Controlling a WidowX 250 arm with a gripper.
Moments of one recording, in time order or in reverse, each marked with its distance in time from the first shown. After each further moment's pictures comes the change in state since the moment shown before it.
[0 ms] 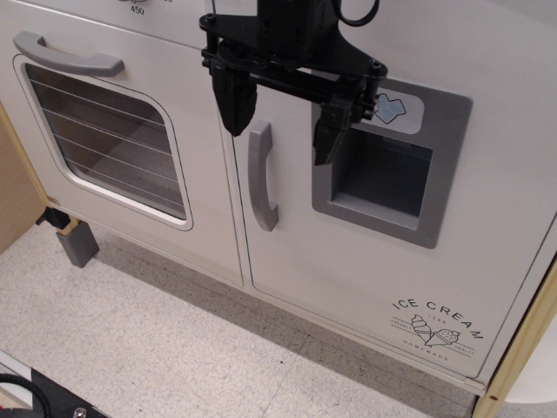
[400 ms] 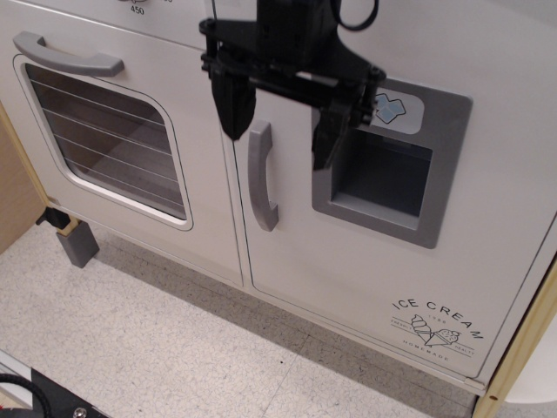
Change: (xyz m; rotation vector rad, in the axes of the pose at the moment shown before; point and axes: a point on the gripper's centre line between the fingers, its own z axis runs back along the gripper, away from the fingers) arm -0.003 -0.001 -0.006 -0.001 0.023 -0.008
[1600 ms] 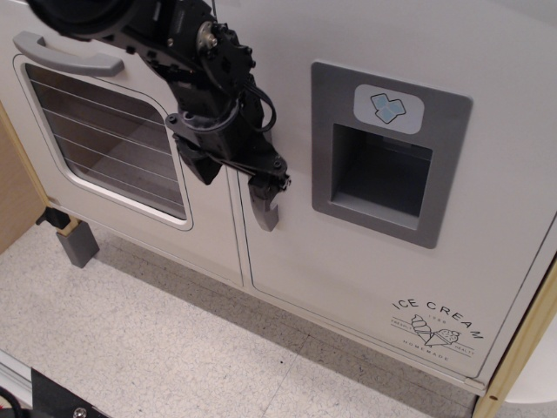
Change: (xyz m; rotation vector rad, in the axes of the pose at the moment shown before) arm 0.042 0.064 -0.106 -0.041 -0.308 -0.073
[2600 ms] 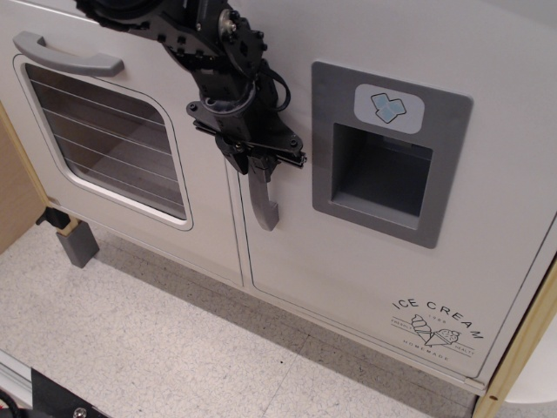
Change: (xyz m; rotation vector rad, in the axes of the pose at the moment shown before) arm 0.019 0.000 -0.018 -0.028 -0.017 0.029
